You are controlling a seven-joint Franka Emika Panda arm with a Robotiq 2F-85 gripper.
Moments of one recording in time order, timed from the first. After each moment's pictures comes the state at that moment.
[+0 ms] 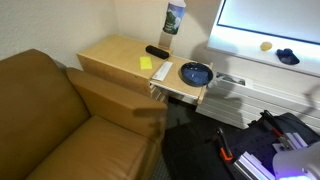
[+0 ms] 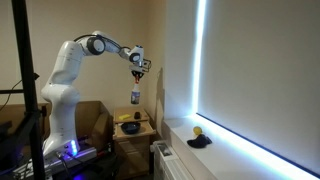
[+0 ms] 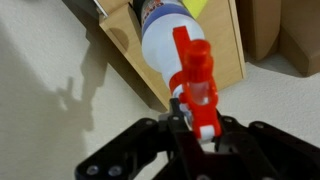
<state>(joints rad) -0.05 0.31 0.03 -1.50 0.38 2.15 -0.45</state>
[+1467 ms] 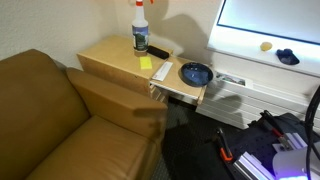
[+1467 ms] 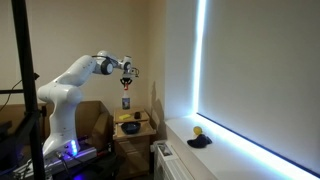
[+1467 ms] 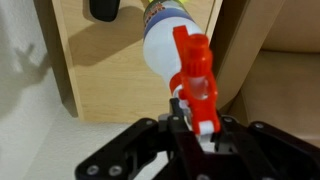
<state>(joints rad) 0.14 0.81 0.20 -0.91 0.08 1.97 -0.63</state>
